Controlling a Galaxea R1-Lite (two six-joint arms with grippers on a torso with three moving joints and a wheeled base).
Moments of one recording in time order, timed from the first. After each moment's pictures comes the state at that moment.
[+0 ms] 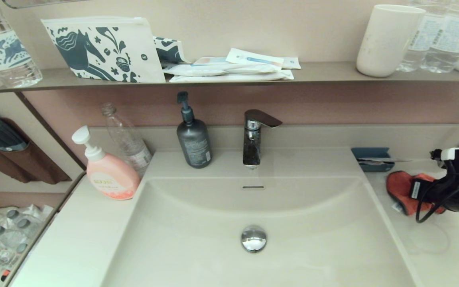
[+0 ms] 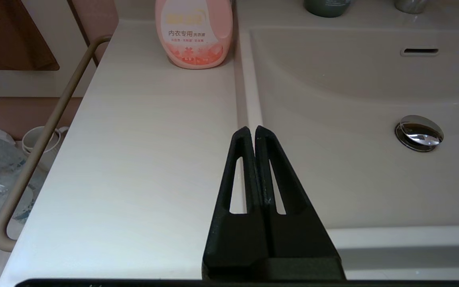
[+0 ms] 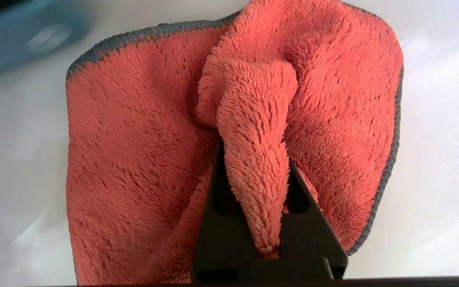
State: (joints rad) left arm 0.00 0.00 0.00 0.00 -0.03 -0.01; right arm -0.23 1.98 -0.81 -0.46 -0.18 0.19
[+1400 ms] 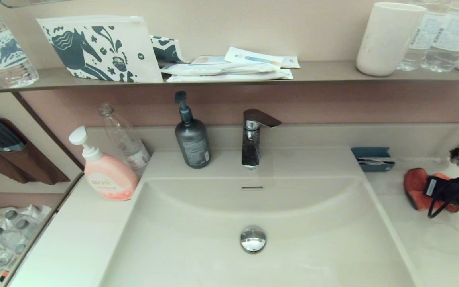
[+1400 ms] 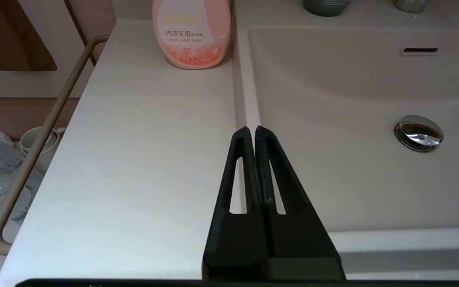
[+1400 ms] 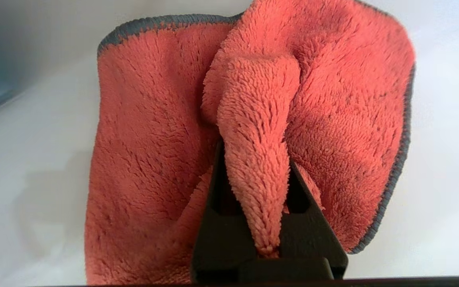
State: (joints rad) left arm 0.00 0.00 0.00 0.00 -0.03 -0.01; right arm -0.27 1.99 -0.82 -0.47 -0.10 0.24
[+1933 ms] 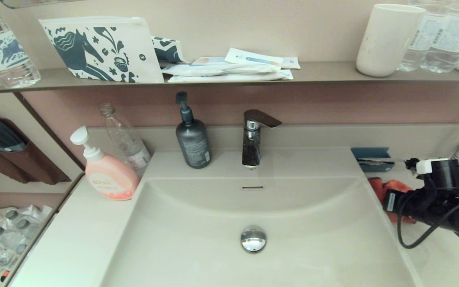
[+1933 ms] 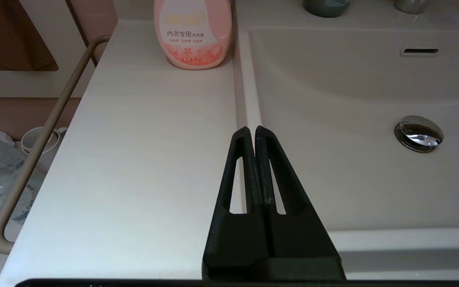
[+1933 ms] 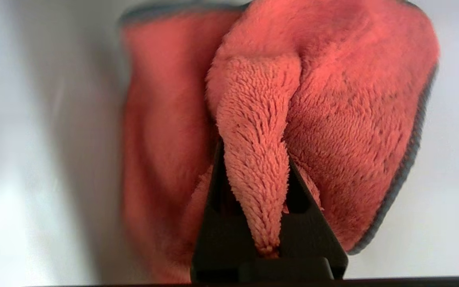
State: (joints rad) left arm 0.00 0.00 0.00 0.00 -0.03 -0.01; right arm 0.03 1.86 -0.63 -0.45 -0.11 0.32
